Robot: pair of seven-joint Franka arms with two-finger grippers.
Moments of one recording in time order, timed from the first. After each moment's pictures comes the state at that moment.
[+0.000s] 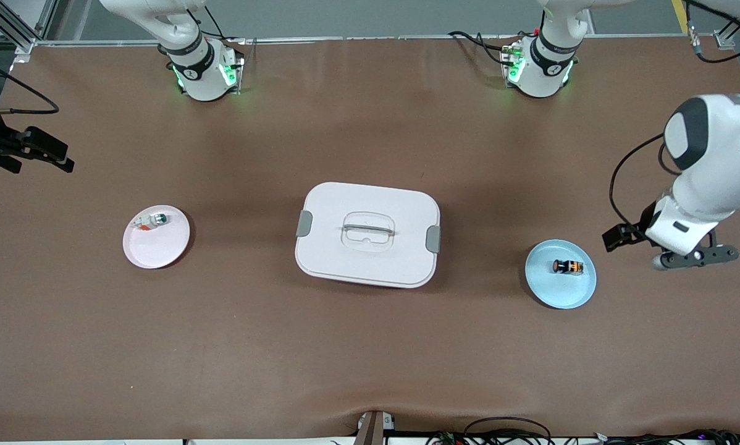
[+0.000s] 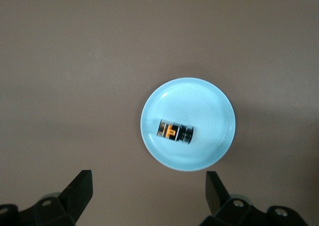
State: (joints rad) left arm 0.04 0.15 -0.06 -1.87 0.08 2.09 -0.16; right arm 0.05 -0.05 -0.10 -1.65 0.02 1.60 -0.05
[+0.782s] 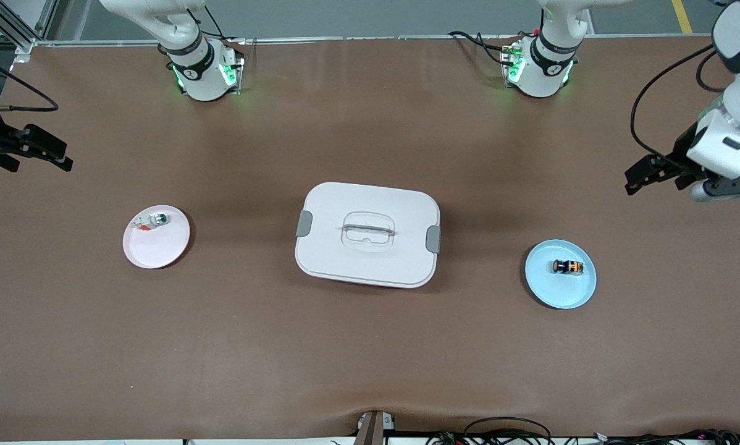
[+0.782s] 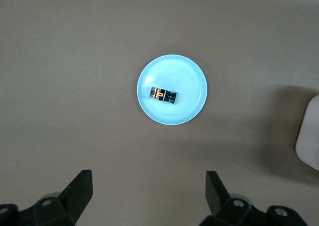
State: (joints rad) left arm 0.04 -0.11 -0.07 -1.88 0.00 1.86 -0.13; right arm 0.05 -0.05 -0.10 -1.65 0.02 1.60 -0.05
